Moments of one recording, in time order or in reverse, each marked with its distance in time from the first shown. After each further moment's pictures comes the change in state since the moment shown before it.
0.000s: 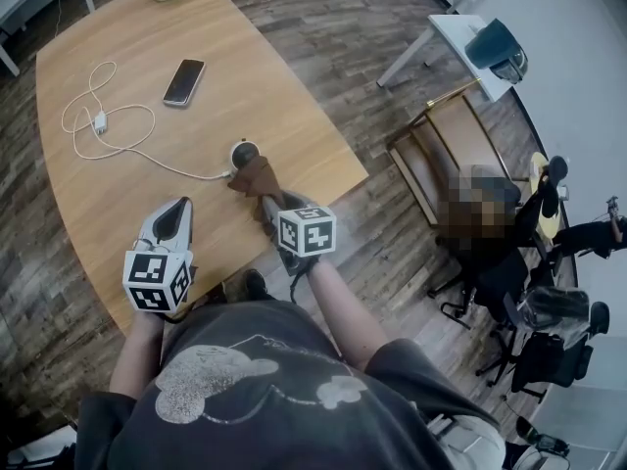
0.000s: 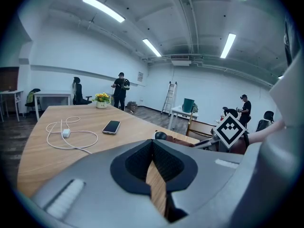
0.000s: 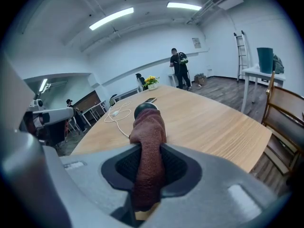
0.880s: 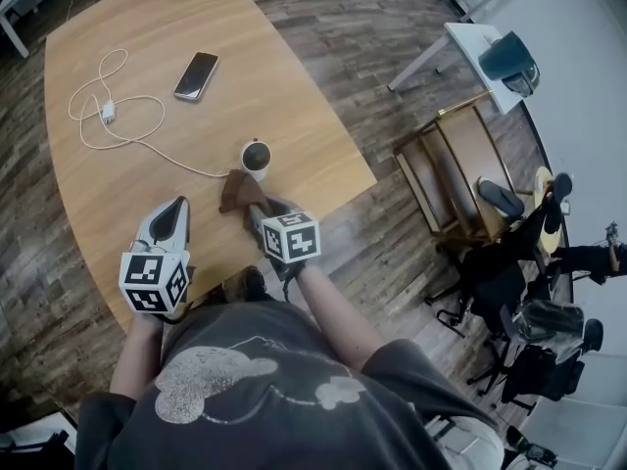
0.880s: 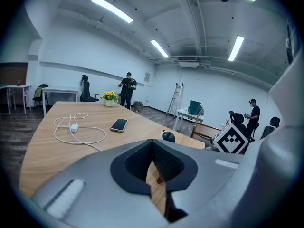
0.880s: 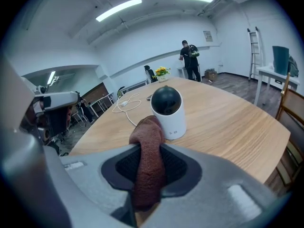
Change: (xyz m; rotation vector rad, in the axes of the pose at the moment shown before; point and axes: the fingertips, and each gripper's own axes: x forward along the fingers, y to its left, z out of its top) left arm -0.009 0.023 -0.004 -0.066 -0.009 0.061; right arm 0.033 0.040 -0.023 -0.080 0.091 0.076
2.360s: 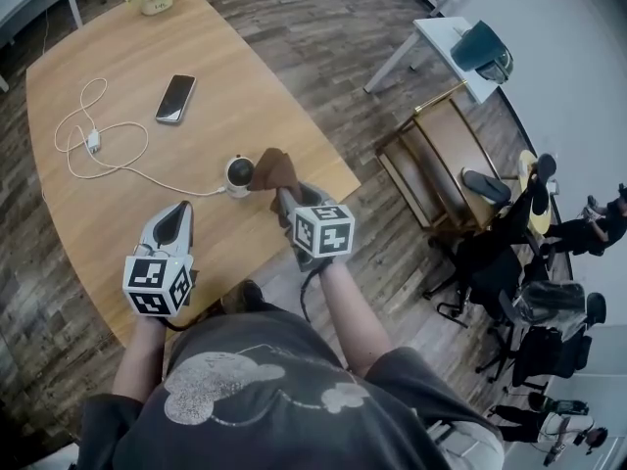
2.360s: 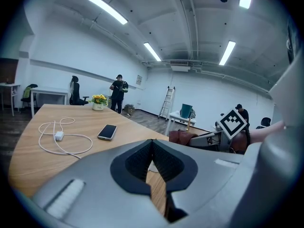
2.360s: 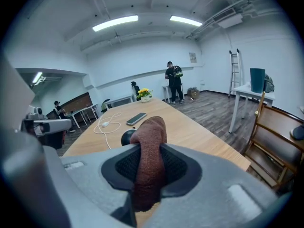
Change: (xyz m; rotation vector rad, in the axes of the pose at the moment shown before) left arm 0.025 -0.020 0.023 0.029 -0.039 -0.111; right arm -0.075 -0.073 0.075 0.022 -0.201 -0.208
